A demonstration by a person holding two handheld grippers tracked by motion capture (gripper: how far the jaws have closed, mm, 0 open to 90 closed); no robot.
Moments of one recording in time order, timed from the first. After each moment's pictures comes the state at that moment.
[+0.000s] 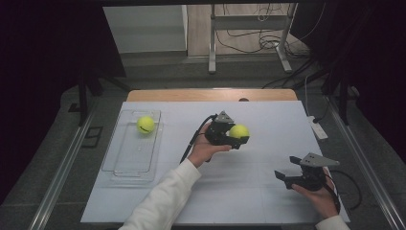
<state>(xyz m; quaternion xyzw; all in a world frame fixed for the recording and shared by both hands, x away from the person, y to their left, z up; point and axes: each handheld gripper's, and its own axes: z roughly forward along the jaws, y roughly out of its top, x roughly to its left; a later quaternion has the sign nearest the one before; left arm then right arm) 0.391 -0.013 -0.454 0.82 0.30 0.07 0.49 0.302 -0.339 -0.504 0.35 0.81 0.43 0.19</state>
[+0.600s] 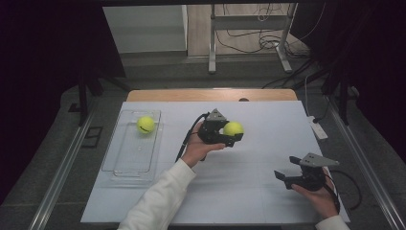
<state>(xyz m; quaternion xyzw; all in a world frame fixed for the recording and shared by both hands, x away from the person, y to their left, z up) 0.387 0.007 -0.446 0.80 0.31 0.08 0.50 0.302 -0.338 -0.505 0.35 0.81 0.43 0.19</state>
